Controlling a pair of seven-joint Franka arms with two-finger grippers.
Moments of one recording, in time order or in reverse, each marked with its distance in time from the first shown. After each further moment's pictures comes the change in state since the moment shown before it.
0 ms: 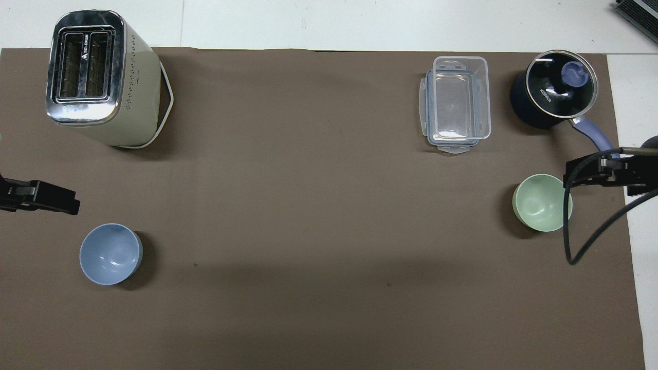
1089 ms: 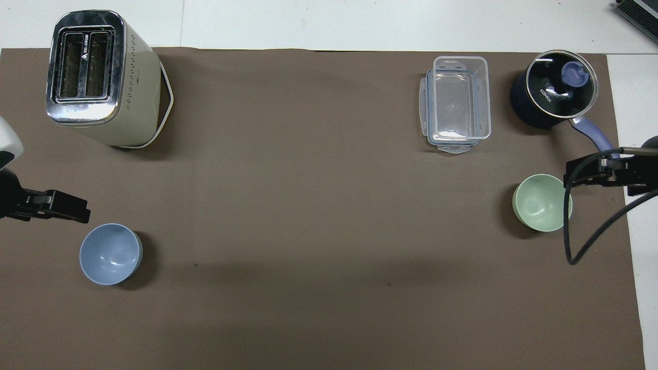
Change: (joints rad) left arm 0.025 -0.029 0.002 -0.144 0.000 0.081 0.001; right arm 0.000 0.000 0.000 0.000 0.000 0.000 0.000
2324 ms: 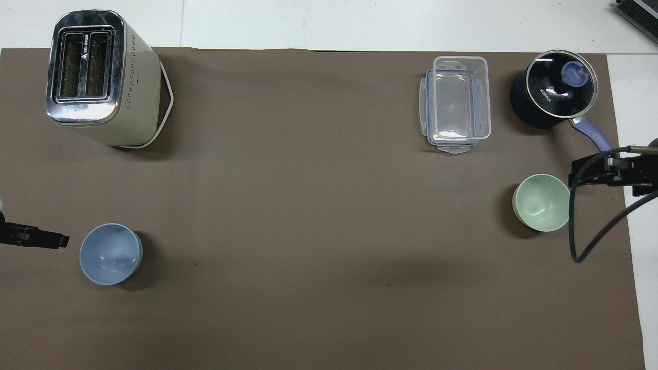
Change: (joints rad) left arm 0.270 -0.026 0.005 -0.526 -0.043 0.514 0.484; right arm -0.014 0.000 0.000 0.000 0.000 0.000 0.000
